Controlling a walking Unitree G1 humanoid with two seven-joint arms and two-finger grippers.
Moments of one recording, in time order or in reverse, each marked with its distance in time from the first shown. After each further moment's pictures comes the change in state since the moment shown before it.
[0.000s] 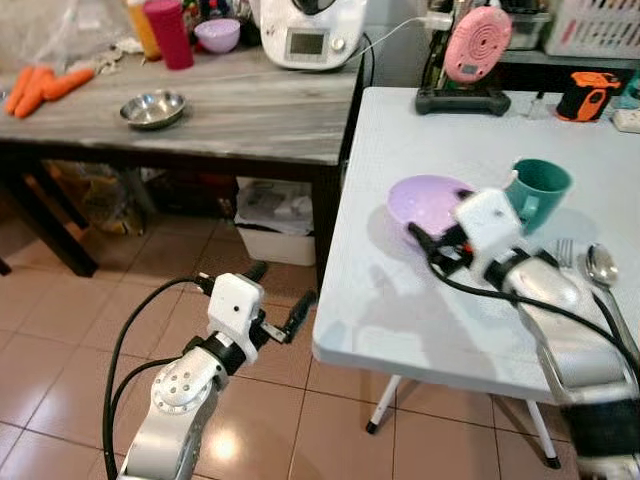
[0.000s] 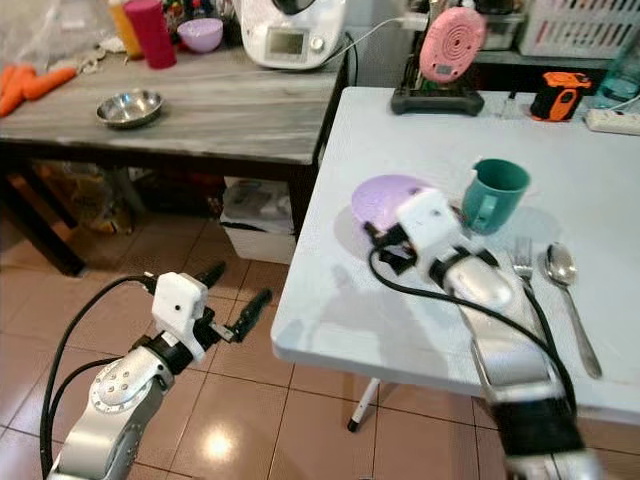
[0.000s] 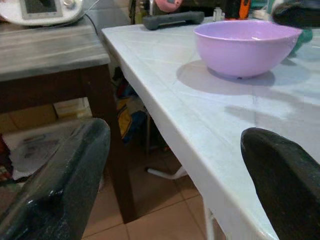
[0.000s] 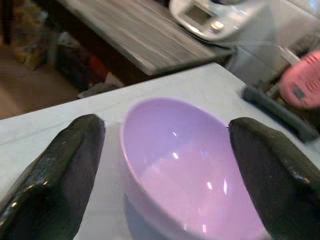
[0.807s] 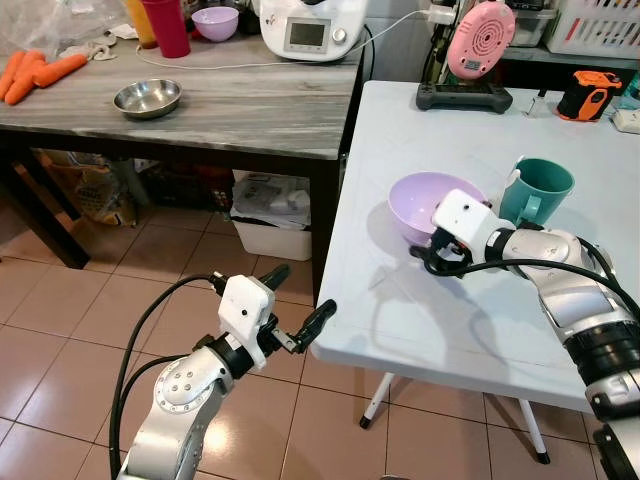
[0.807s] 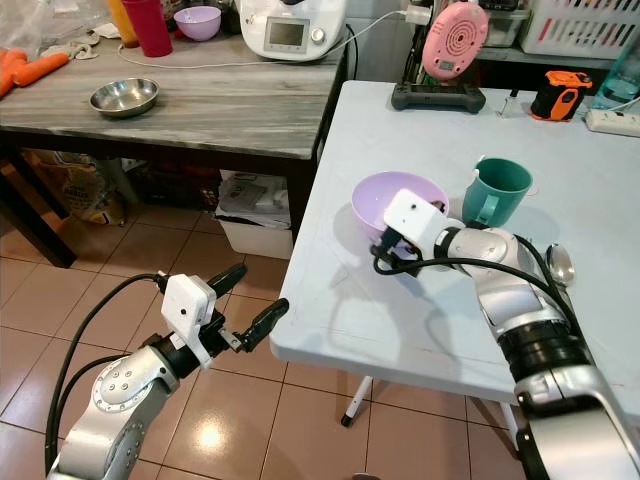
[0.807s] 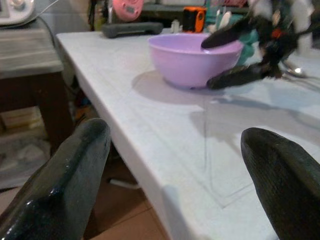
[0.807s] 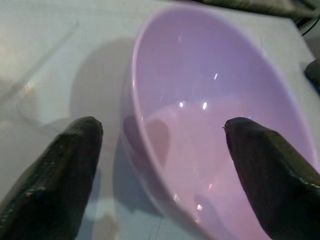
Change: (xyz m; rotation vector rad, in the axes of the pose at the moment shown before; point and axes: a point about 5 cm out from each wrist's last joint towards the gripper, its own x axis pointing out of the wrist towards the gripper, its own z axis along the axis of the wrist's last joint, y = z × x) left arm 0.003 -0.011 0.009 -0.040 -0.048 -0.157; right arm 0.025 -0.026 -0.033 -0.206 0.260 0.268
